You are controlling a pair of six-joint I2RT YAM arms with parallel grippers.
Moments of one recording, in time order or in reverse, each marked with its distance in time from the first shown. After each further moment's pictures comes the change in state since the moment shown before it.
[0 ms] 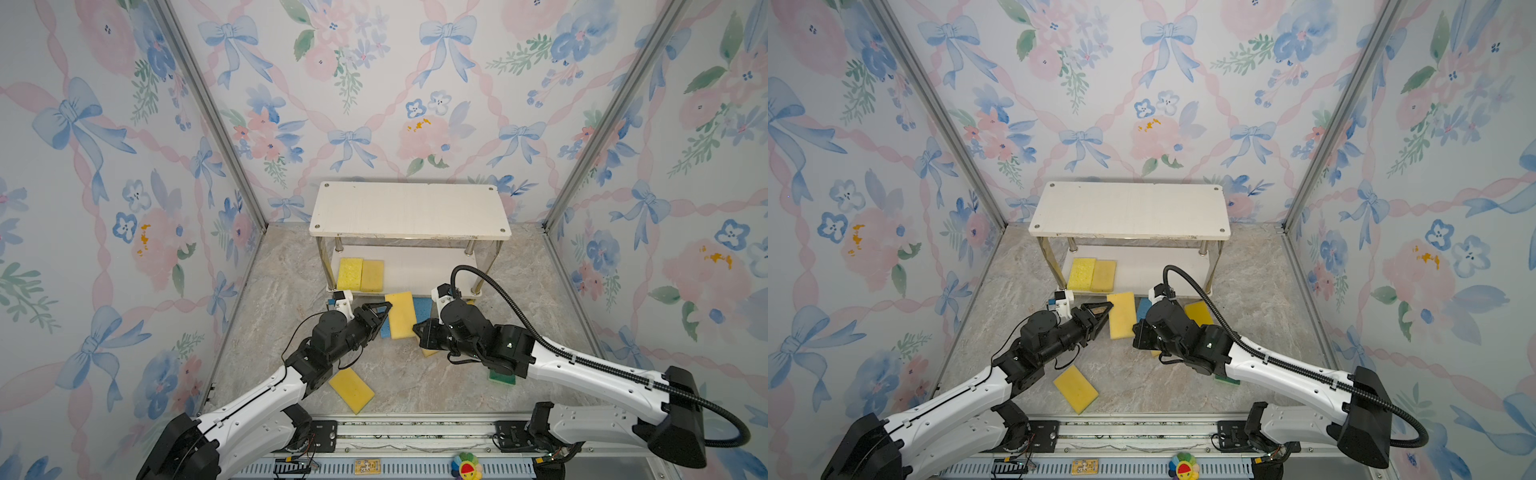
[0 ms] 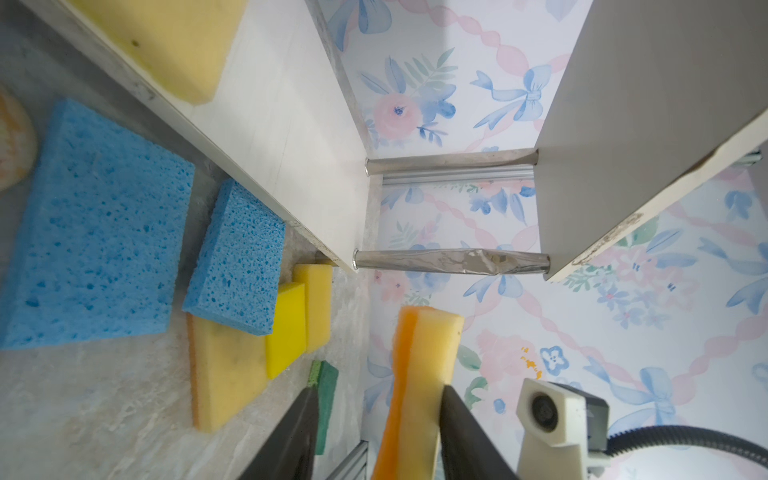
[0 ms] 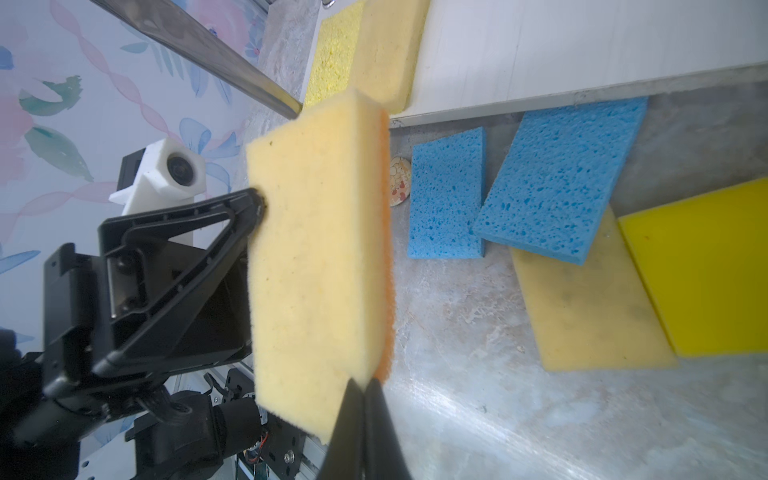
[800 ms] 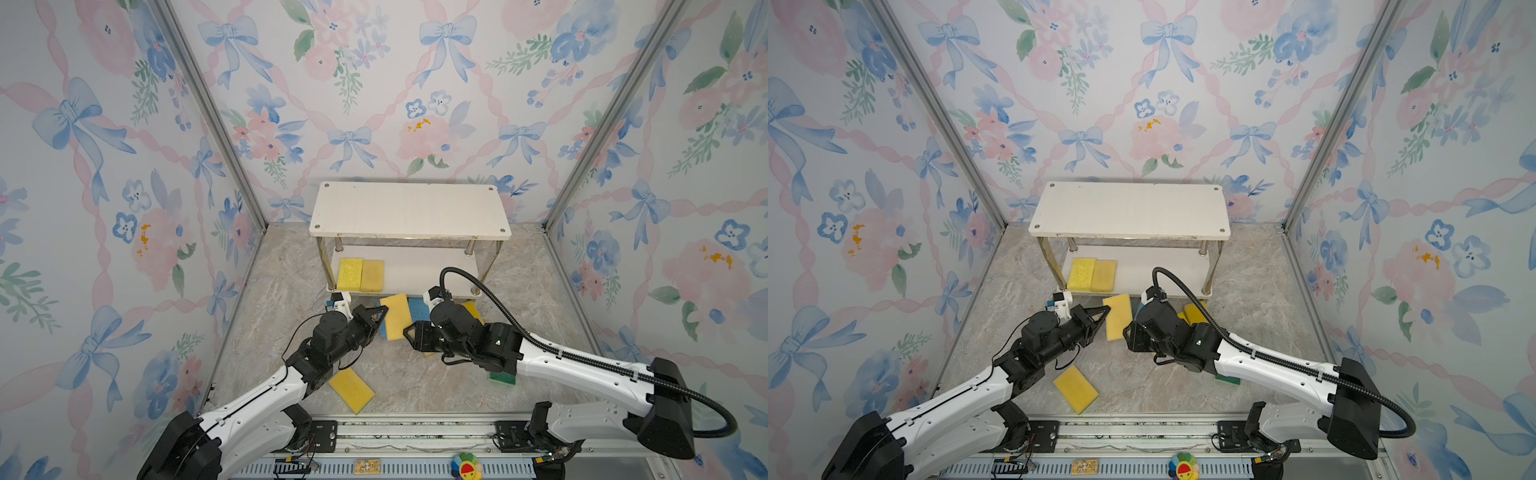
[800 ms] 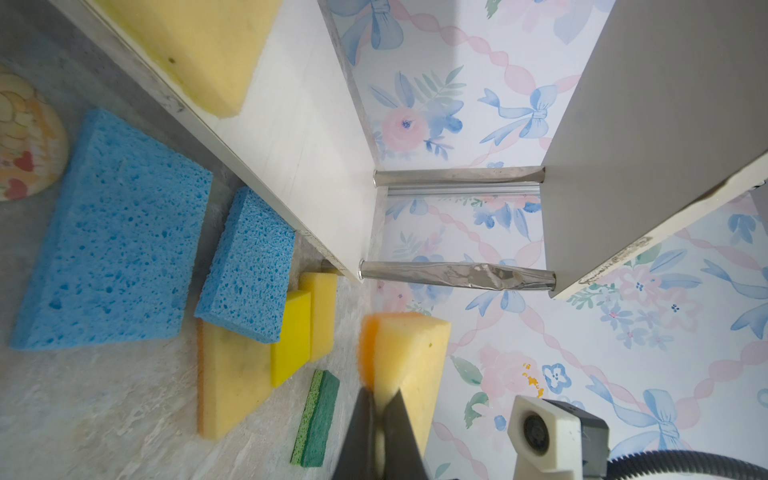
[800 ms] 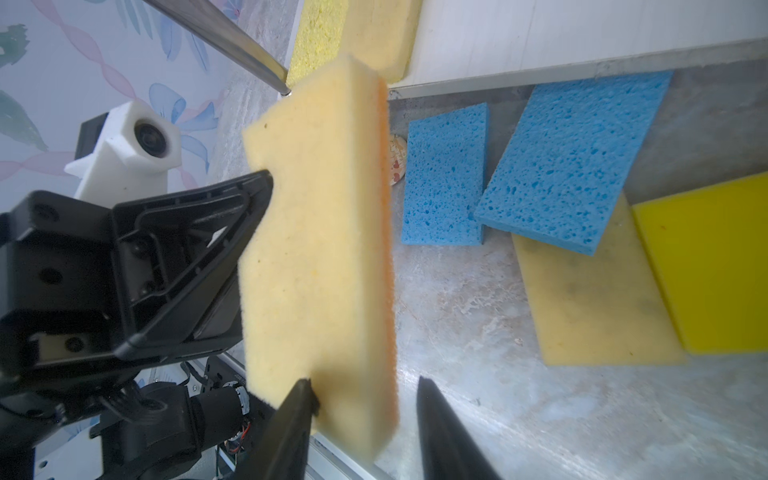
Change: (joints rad) left arm -0.014 0.024 -0.021 0.048 -0.034 -0.052; right arm 0.018 0.082 0.034 -0.017 -0.018 -0.021
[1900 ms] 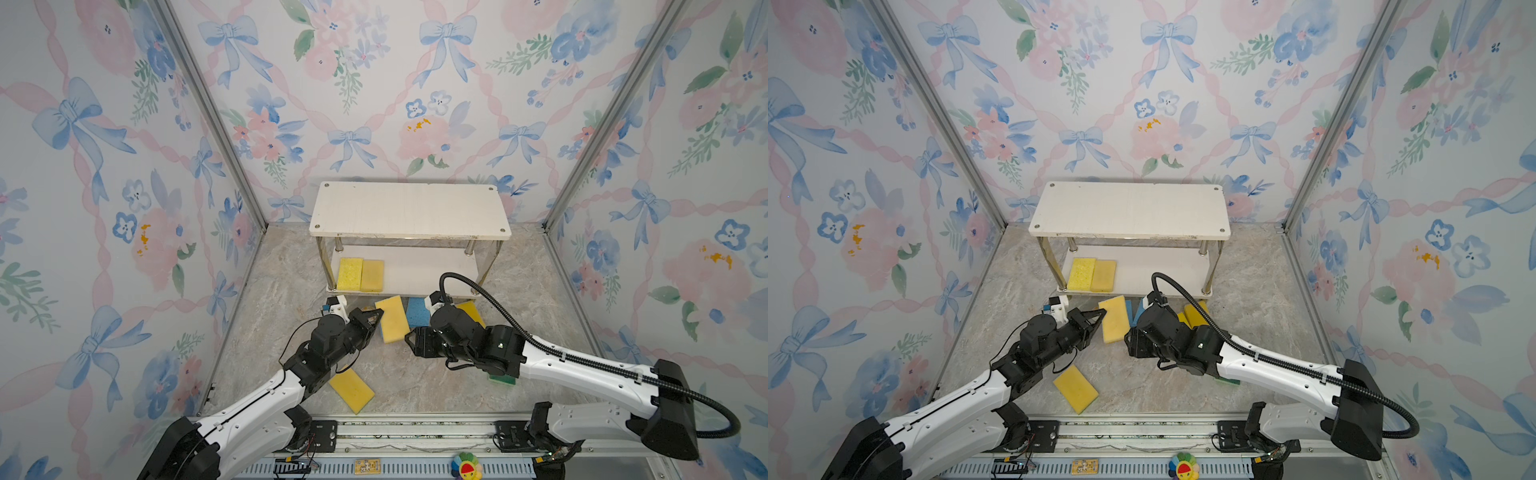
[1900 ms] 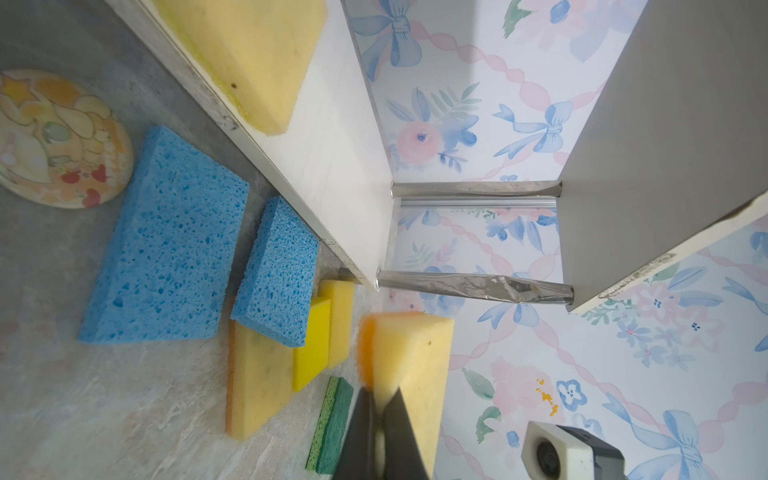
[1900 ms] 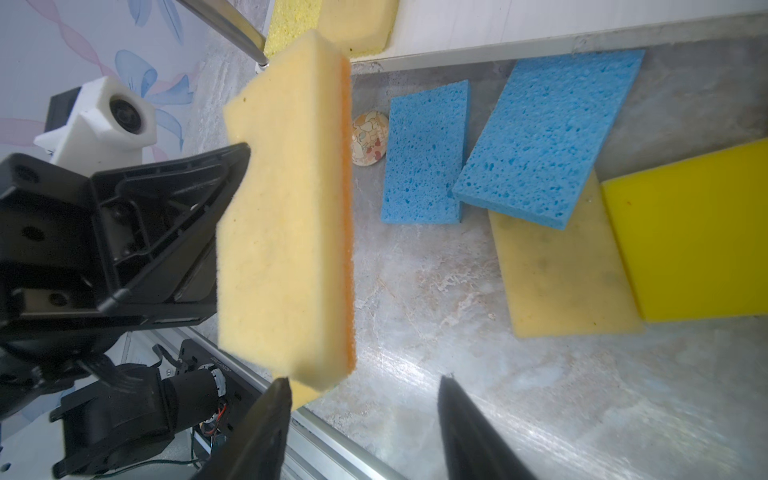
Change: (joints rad) left arm 0.017 -0.033 -0.037 -0.022 -0.027 -0.001; right arm 0.035 -0.006 0.005 -0.076 0.019 -0.010
